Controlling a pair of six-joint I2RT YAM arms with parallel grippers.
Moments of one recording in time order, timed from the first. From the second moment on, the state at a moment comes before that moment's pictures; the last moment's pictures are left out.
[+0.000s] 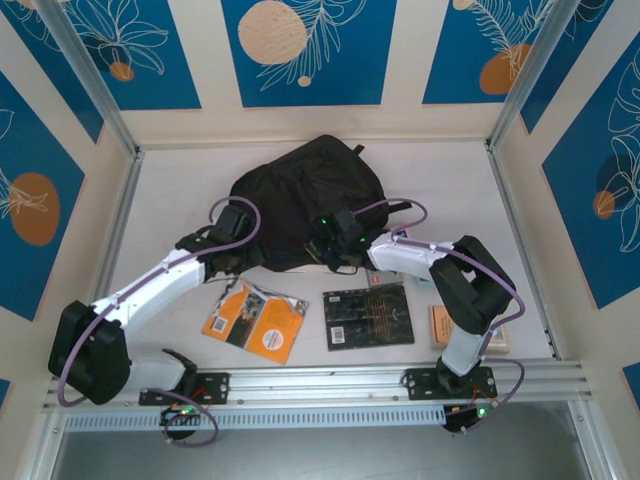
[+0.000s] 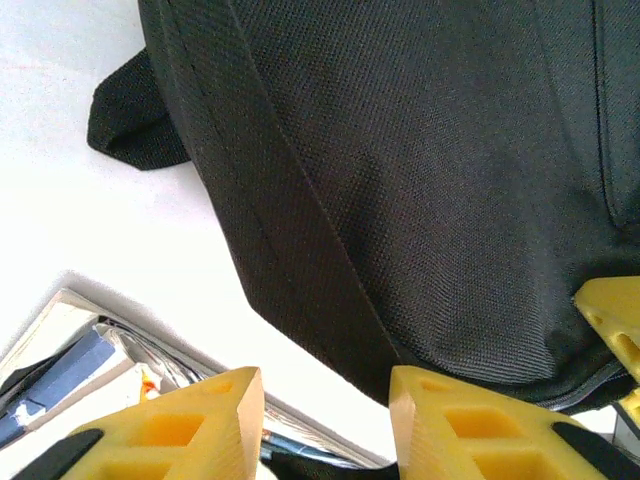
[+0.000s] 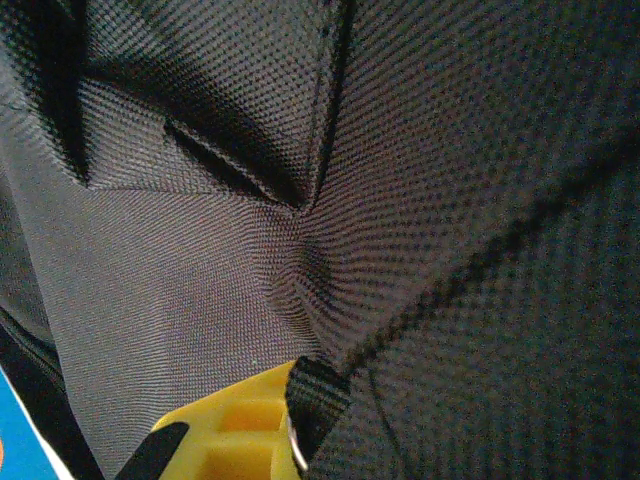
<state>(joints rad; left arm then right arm) -0.51 1.28 0.88 -0.59 -0.03 -0.87 0.72 1.75 1.02 -0.08 -0.14 1.45</state>
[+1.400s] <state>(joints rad) -0.46 1.24 0.77 -0.42 0.01 -1.12 0.73 1.75 0.95 0.05 -0.14 1.49</state>
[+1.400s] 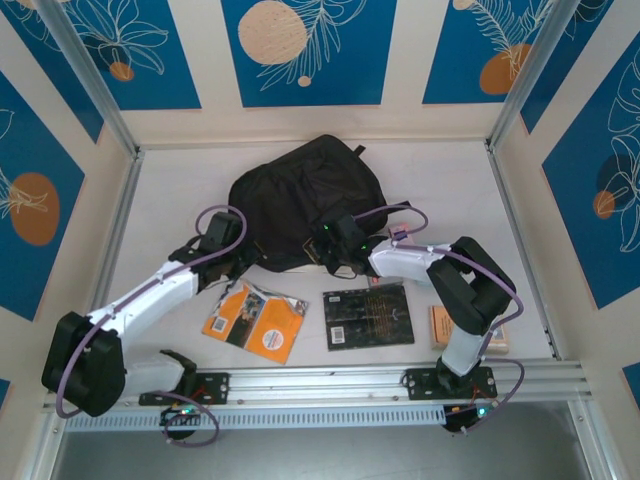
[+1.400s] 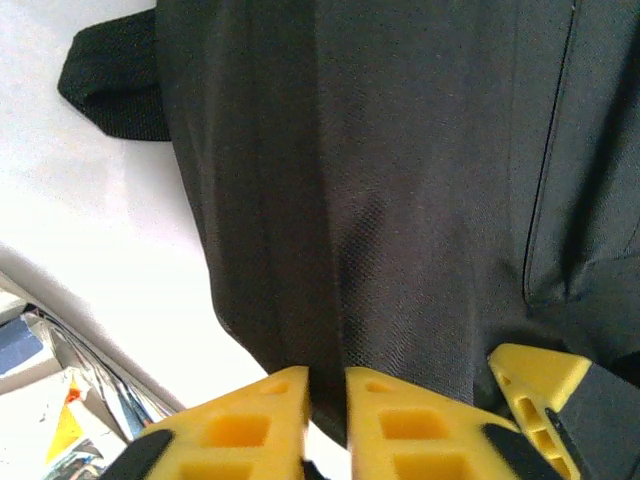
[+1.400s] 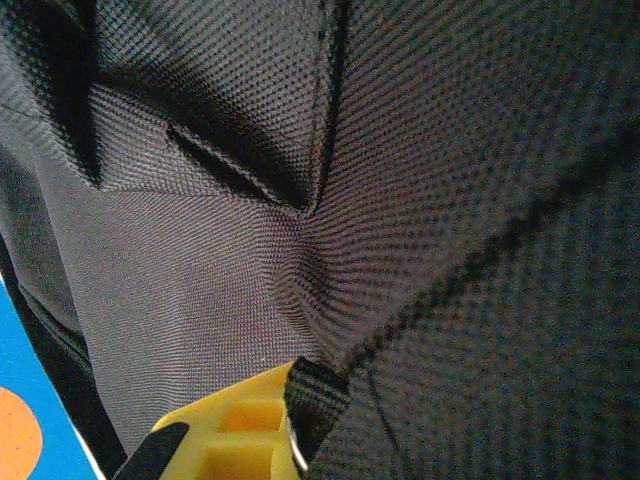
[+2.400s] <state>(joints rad) -0.35 1.16 0.87 -0.60 0.00 -0.96 0.73 1.71 1.05 -0.13 -0.18 1.31</state>
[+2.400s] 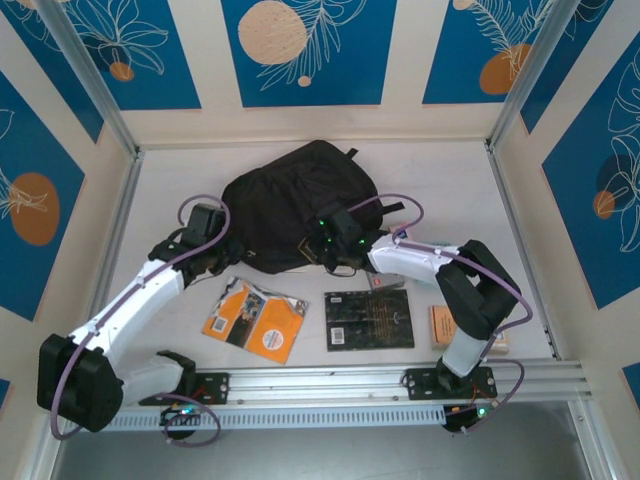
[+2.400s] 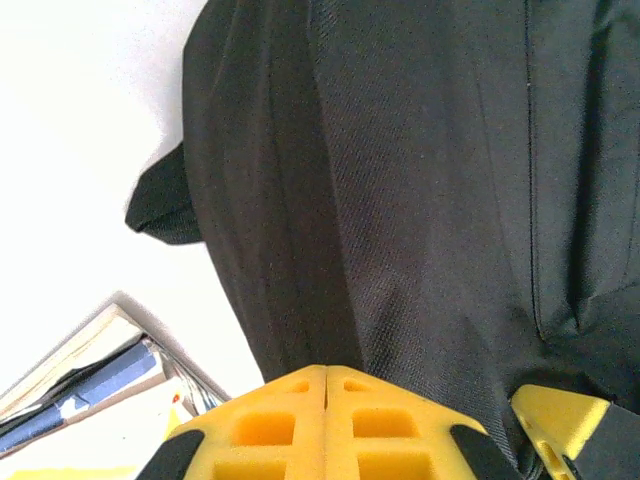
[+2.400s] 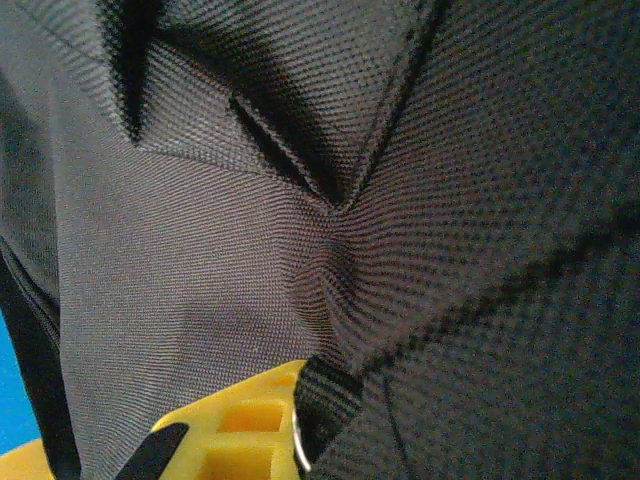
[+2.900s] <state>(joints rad) -0.29 1.21 0.99 -0.68 0.05 -0.87 0.68 1.71 1.14 -0.25 -0.28 0.92</state>
